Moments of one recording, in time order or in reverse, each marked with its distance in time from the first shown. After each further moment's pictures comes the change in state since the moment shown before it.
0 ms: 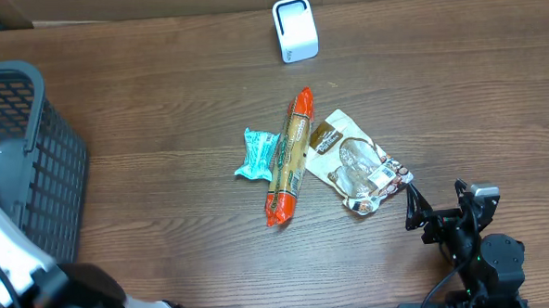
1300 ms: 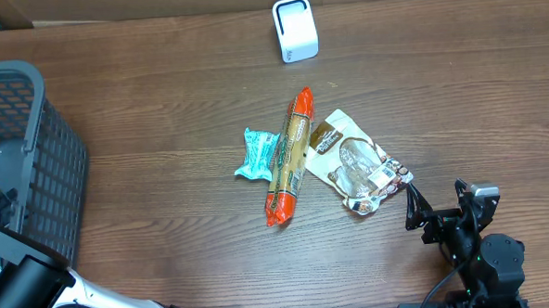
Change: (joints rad) left arm 0.237 0.354 -0.229 0.249 0.233 0.471; right arm 0.000 0.000 0.000 0.000 0.000 0.000
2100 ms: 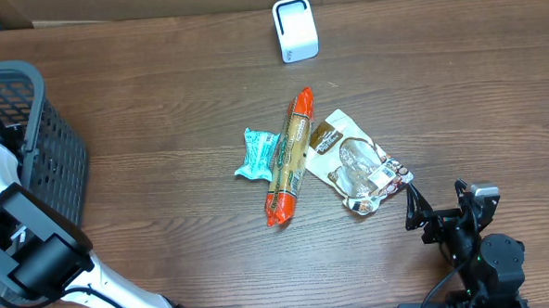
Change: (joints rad) left arm -0.245 0.000 0.018 0.100 -0.121 0.156; right arm 0.000 0.000 0.000 0.000 0.000 0.000
